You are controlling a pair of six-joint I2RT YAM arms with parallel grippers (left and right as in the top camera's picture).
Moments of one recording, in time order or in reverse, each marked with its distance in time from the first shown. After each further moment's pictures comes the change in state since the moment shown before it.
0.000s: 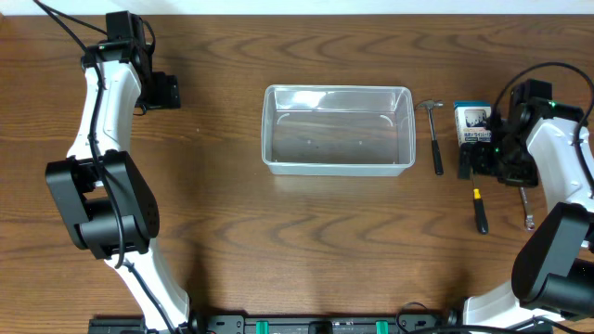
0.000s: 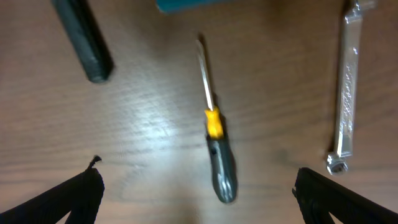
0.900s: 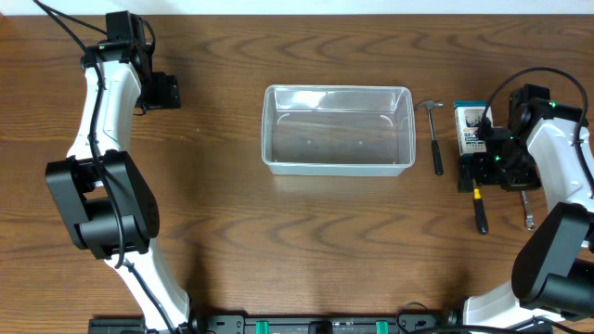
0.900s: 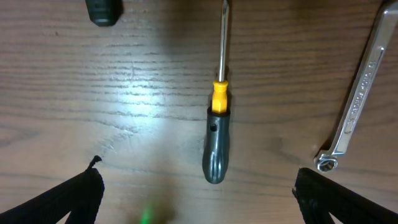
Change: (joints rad) left arm 0.000 0.000 0.000 0.000 0.000 0.000; right arm -0.004 0.000 -0.006 -0.066 0.002 -0.212
